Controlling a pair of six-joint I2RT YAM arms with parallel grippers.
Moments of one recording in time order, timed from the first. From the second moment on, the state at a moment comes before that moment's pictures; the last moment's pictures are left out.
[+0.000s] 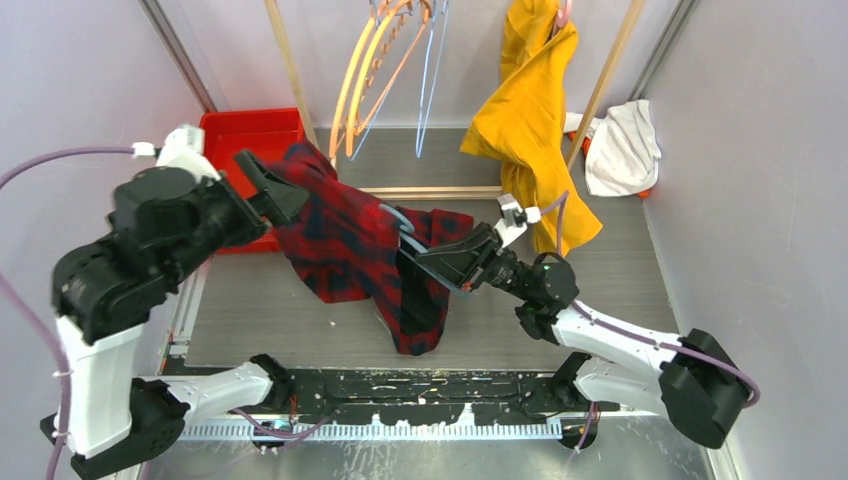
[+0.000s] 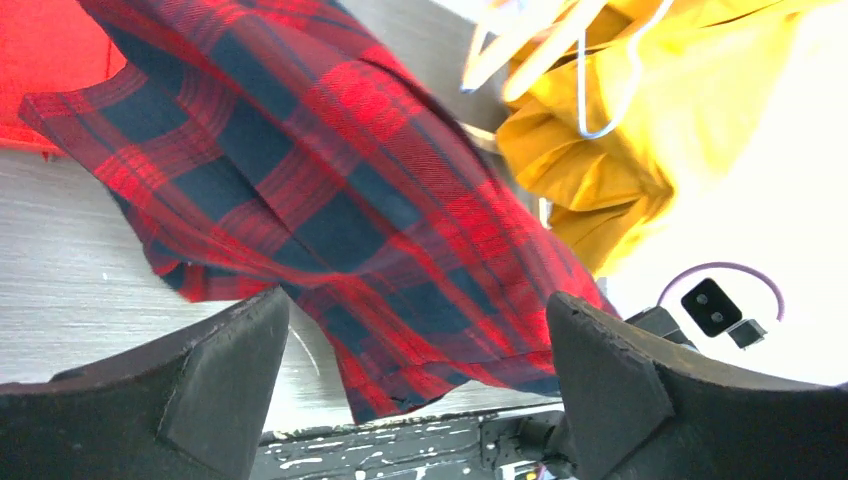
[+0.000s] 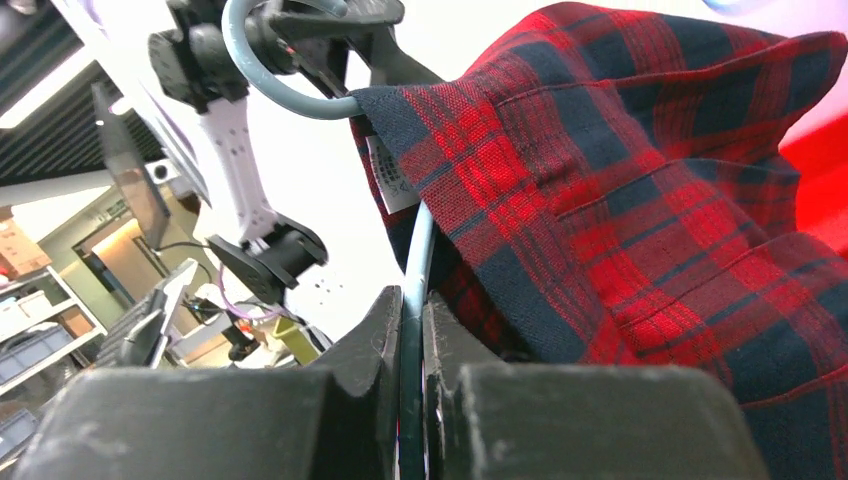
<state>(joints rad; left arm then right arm) -0.64 1.05 1.89 -1.29 -0.31 -0.80 0.79 1.09 0.44 1.23 -0.44 0.92</state>
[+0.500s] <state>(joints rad) -0.64 1.04 2.13 -1.41 -0.33 -0.78 0.80 0.50 0.53 1.06 -0.35 0.79</state>
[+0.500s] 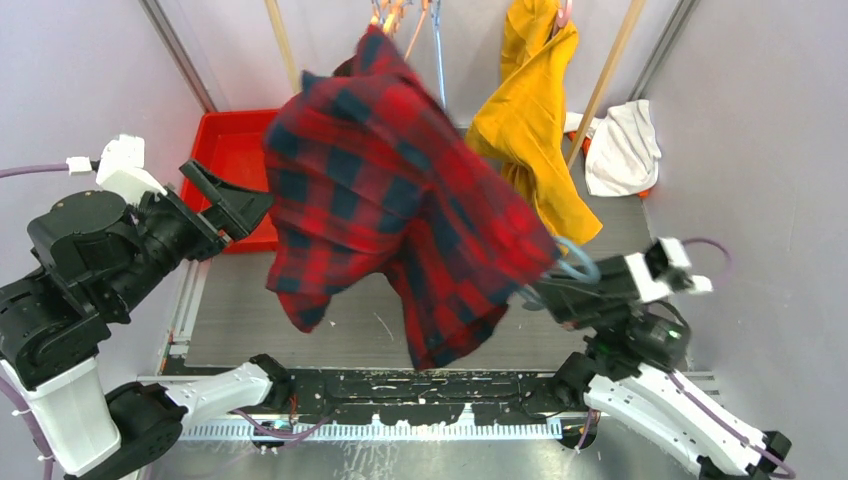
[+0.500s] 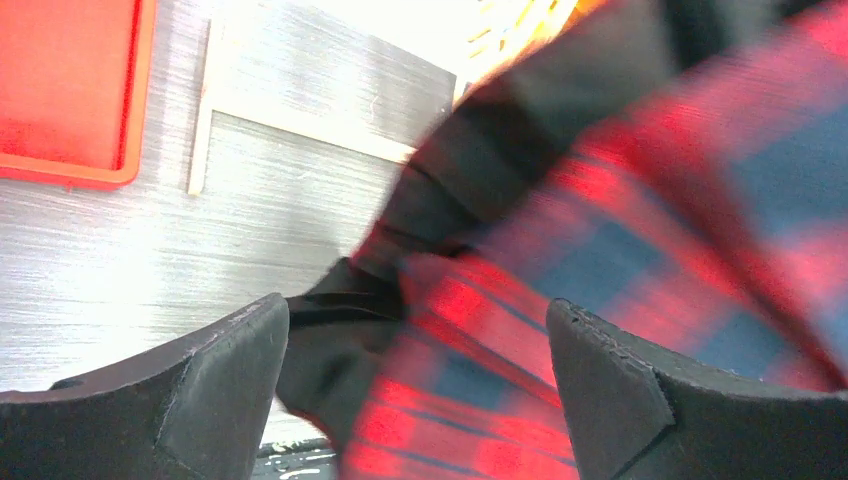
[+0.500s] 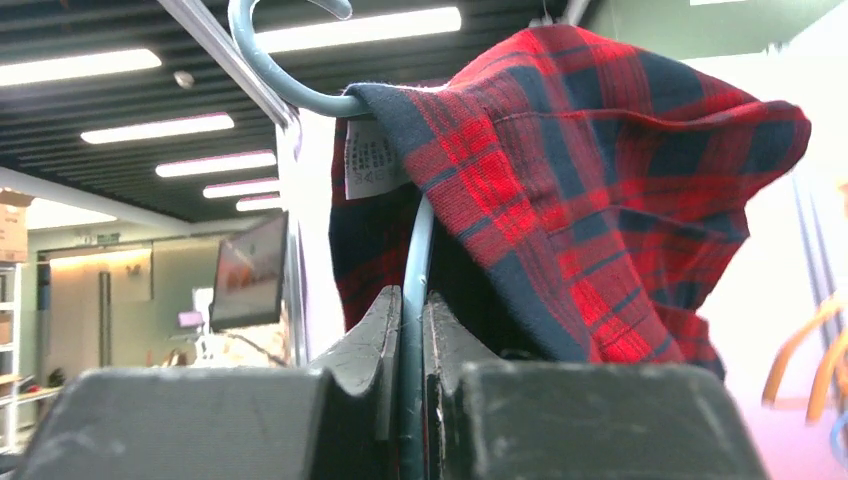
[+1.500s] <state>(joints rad) -0.64 0.99 1.91 -1.22 -0.17 -0.81 0.80 0.88 0.54 1.15 -0.30 0.84</state>
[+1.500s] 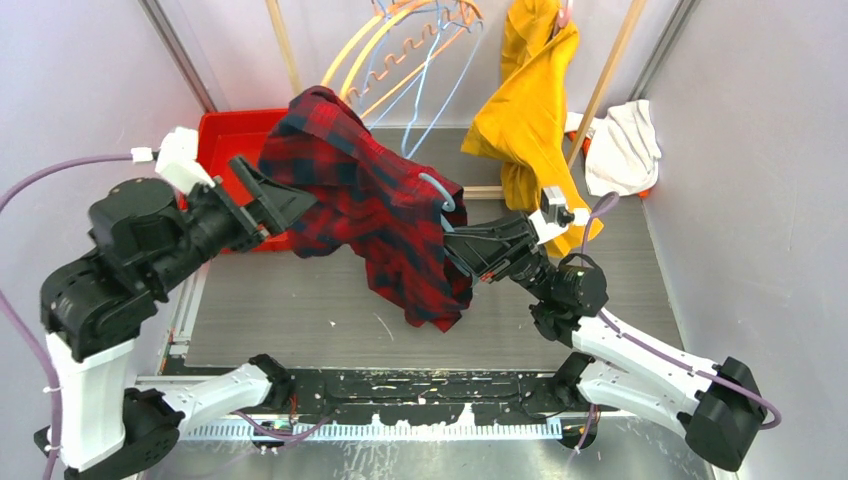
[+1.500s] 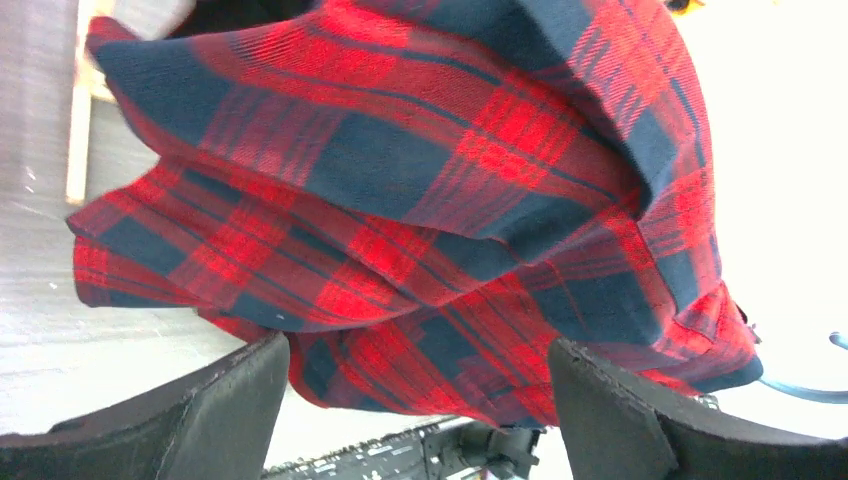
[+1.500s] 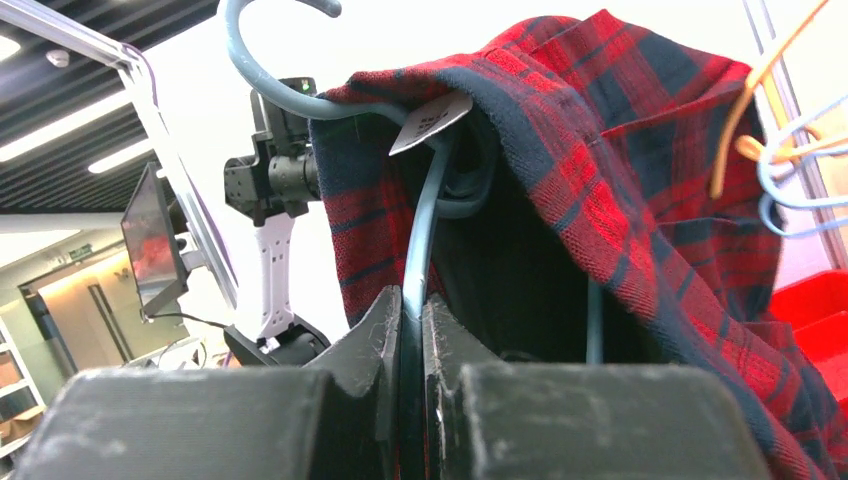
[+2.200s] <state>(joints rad) -0.64 1.04 1.76 -0.95 -0.09 -0.97 0.80 1.07 0.54 1.23 -0.36 0.85</state>
